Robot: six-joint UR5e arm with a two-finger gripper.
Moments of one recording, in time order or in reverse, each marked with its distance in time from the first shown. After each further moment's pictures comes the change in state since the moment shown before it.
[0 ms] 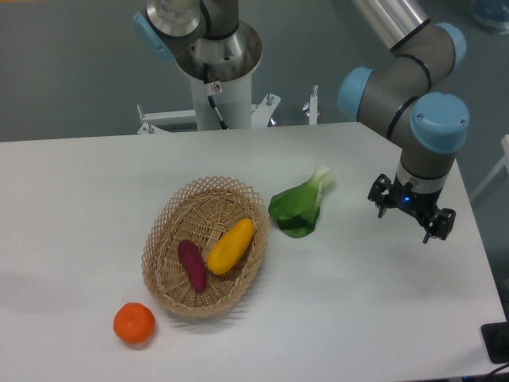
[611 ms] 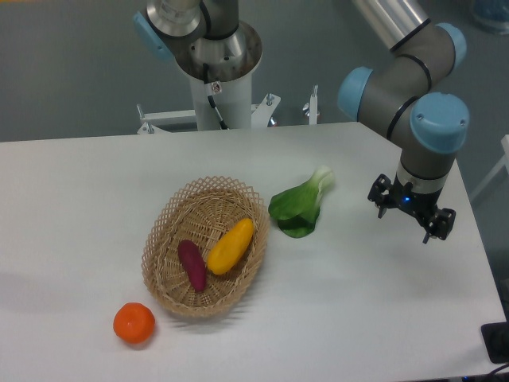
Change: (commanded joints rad) arm 0.000 0.002 -0.006 -0.005 0.000 -0.029
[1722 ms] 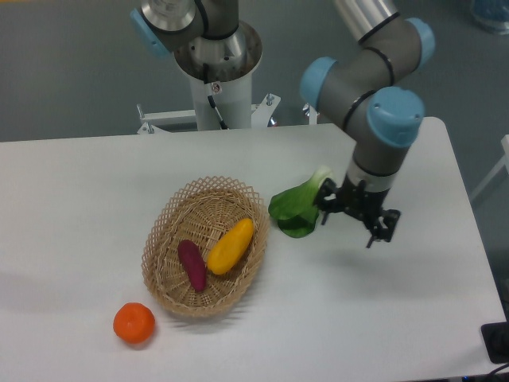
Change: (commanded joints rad) arm -0.161 0.104 -0.130 -0.011 -0.189 -0.307
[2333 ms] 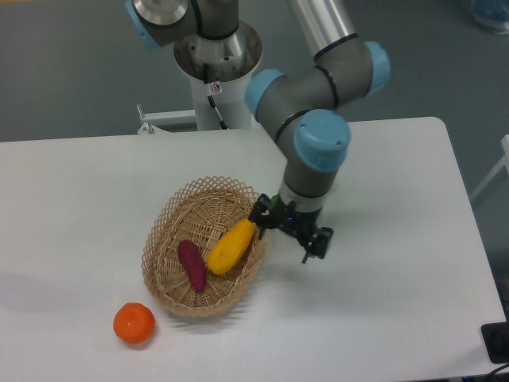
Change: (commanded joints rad) arm -0.155 0.011 -0.072 0.000 0.002 -0.104
